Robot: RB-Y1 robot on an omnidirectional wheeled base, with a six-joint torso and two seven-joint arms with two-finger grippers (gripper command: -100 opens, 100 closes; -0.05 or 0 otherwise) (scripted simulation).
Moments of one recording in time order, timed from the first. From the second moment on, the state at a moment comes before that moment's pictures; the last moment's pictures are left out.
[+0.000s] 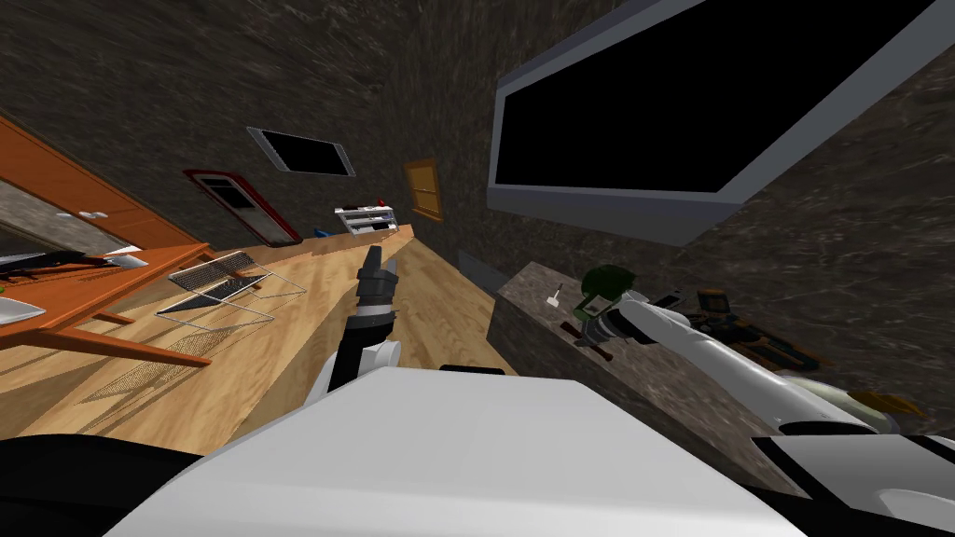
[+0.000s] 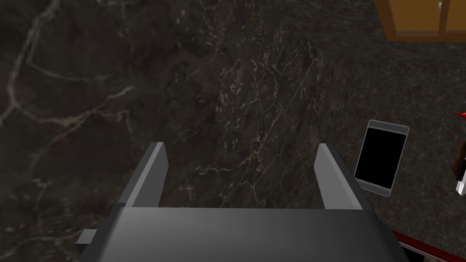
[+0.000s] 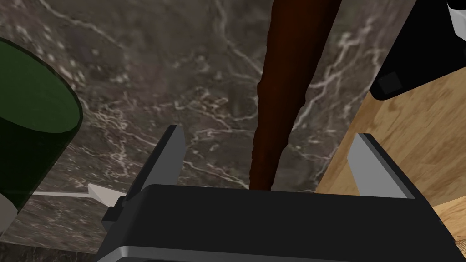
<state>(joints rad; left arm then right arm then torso) 0.51 -0.03 0.03 -2.34 -0.11 -0.37 -0.06 -0.12 -1.14 0.18 -1.27 1.80 -1.26 -0.52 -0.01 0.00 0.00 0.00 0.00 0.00</state>
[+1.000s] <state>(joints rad) 0.51 -0.03 0.03 -2.34 -0.11 -0.37 -0.06 -0.10 -1.17 0.20 -1.26 1.78 -1.24 -0.49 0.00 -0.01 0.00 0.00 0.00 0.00</state>
